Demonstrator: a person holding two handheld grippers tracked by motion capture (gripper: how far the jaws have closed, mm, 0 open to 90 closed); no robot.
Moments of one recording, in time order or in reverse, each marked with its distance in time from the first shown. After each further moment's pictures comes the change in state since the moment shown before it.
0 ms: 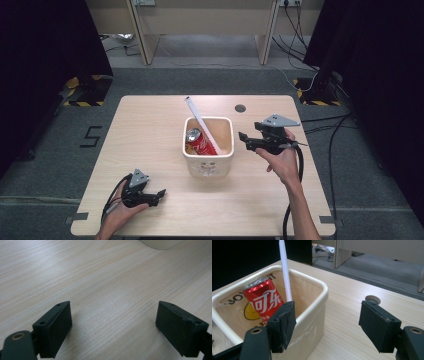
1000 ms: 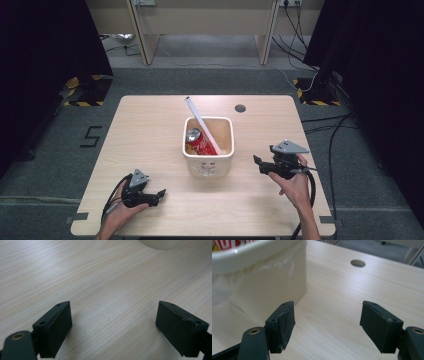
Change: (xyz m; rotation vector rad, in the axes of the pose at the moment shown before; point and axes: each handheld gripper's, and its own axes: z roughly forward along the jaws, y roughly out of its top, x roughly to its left) left arm 0.000 0.000 0.000 0.000 0.000 0.000; right arm -0.013 -0.080 -0.018 0.100 -0.098 -0.014
